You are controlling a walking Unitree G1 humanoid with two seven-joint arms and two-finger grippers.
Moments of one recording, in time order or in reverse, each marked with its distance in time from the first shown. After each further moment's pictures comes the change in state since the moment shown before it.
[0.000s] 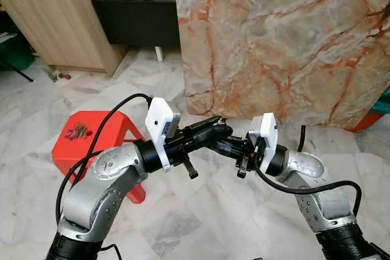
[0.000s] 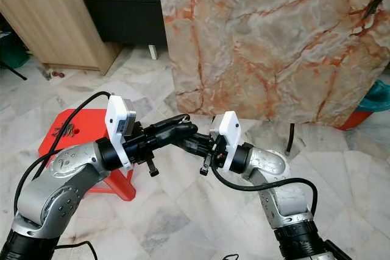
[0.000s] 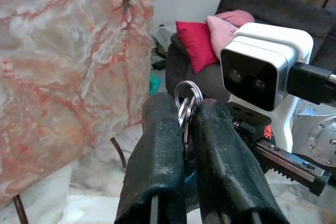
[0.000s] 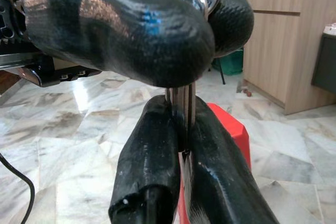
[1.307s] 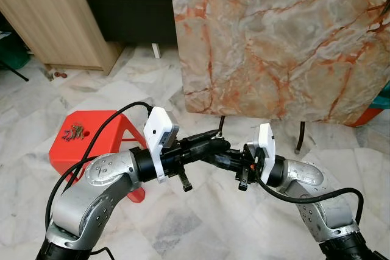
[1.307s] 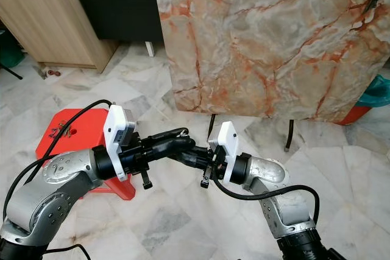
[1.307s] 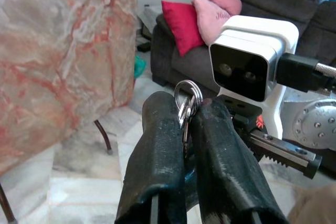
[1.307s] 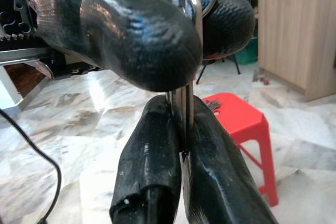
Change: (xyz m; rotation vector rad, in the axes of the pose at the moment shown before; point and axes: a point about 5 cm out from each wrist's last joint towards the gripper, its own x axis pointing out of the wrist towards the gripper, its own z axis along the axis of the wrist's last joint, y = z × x) left arm -0.009 -0.008 -0.003 -0.033 0.051 -0.048; right arm -0.003 0.011 -0.009 0.063 0.023 0.052
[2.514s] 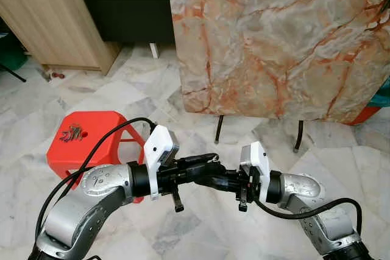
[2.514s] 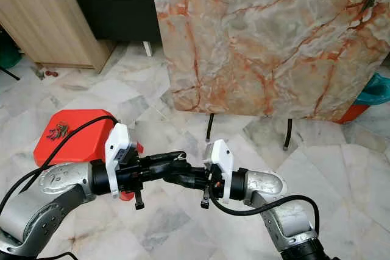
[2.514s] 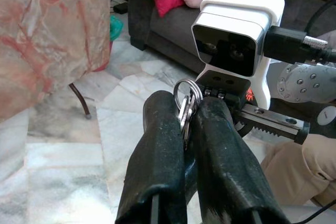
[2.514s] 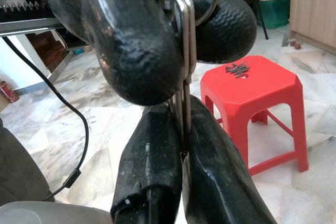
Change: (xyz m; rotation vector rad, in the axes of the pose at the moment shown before) left arm -0.015 -0.011 -0.024 -0.043 0.166 -0.097; right arm -0.009 0.014 -0.029 0.077 0.141 0.075
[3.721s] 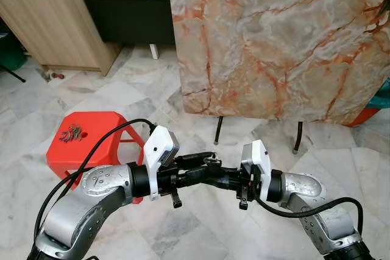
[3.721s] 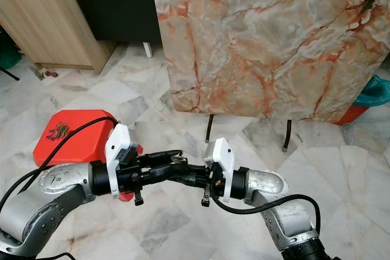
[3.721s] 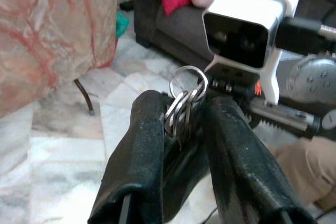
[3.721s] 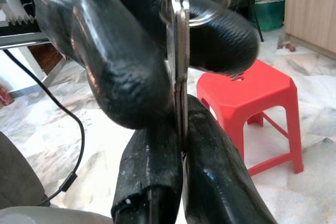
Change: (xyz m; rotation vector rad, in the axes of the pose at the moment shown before) left arm 0.001 0.002 0.000 -0.021 -0.005 0.036; right arm -0.001 -0.001 0.002 0.000 -0.012 -0.015
